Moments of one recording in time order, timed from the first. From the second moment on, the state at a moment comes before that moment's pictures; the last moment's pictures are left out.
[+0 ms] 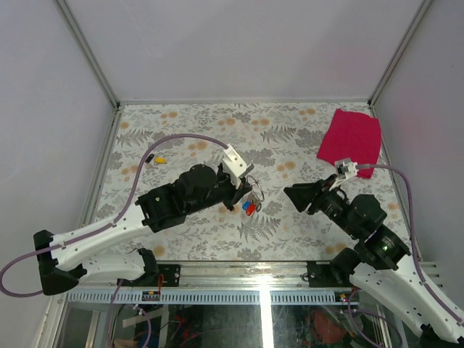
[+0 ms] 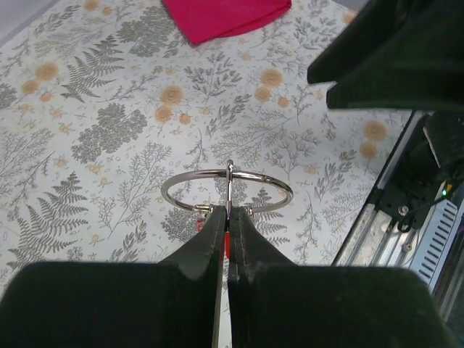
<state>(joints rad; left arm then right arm) -1.09 1.08 1.05 -0.29 -0.07 -0.07 0.69 0.44 0.65 -0.29 -0.02 0.60</state>
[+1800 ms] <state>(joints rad) -1.09 1.25 1.35 -0.54 -0.22 -0.24 0.69 0.80 0.31 0.55 -0.34 0.12</state>
